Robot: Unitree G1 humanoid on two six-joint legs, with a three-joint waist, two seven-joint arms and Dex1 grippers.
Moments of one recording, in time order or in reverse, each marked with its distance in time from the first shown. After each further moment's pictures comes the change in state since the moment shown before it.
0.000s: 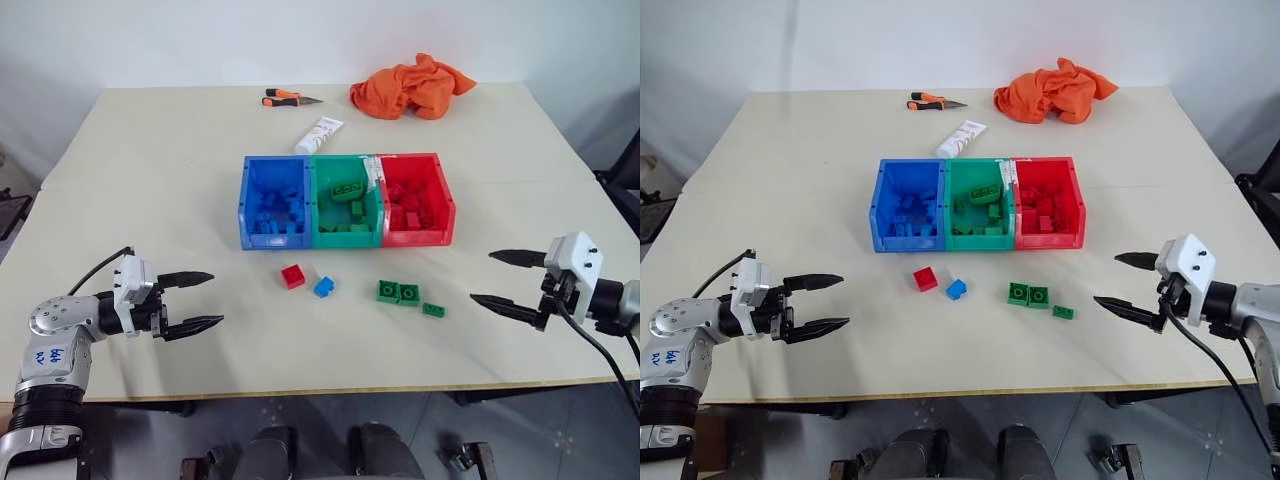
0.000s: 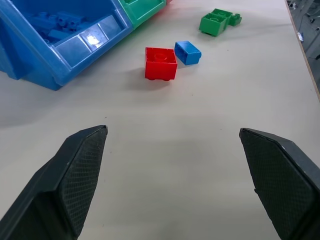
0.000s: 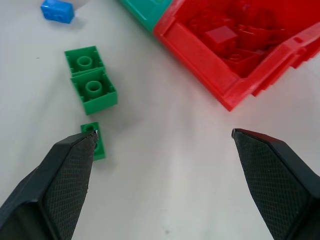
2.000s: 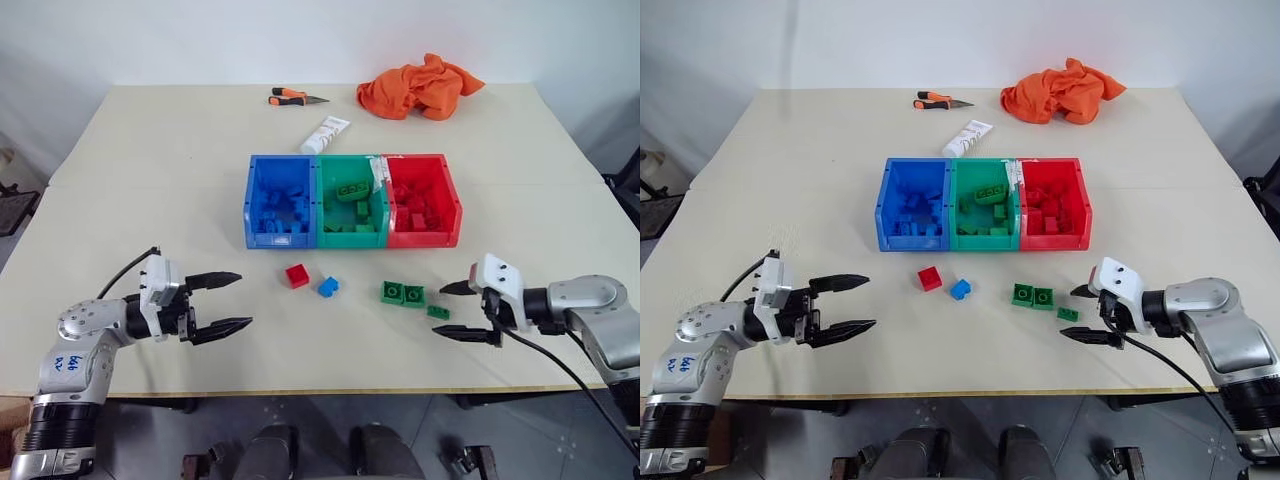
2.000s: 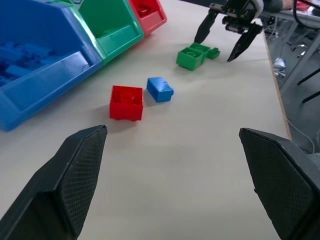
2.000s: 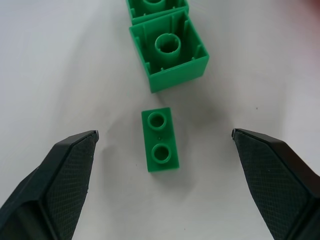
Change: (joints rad) left arm 0.087 -0.073 -0.036 -0.313 -0.066 0.198 0.133; right arm -0.147 0.016 0.327 -0.012 -0.154 0.177 0.012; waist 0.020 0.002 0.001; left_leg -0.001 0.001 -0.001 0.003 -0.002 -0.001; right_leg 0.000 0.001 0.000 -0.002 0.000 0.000
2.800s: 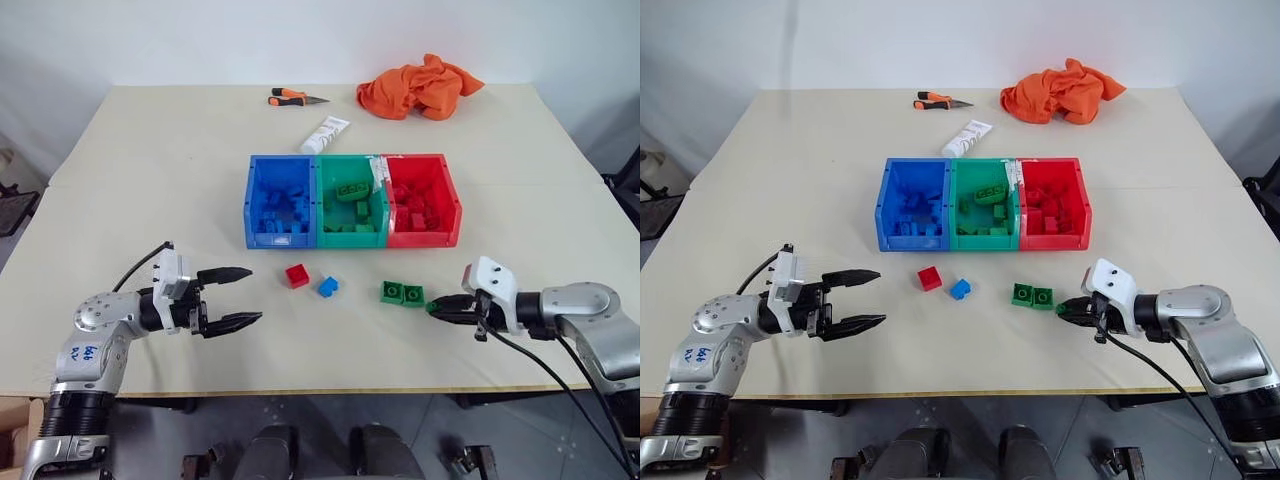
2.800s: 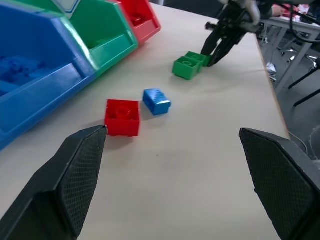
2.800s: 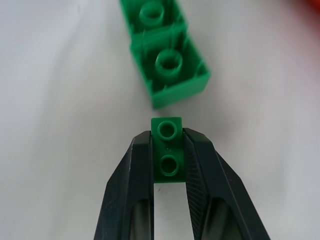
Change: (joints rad) left arm -0.077 -0.023 -0.041 0.070 0.008 -0.017 -0.004; right arm 0.023 0.015 -0.049 -0.130 0.036 0.098 -0.094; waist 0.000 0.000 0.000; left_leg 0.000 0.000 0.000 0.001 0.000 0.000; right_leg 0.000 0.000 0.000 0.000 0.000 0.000
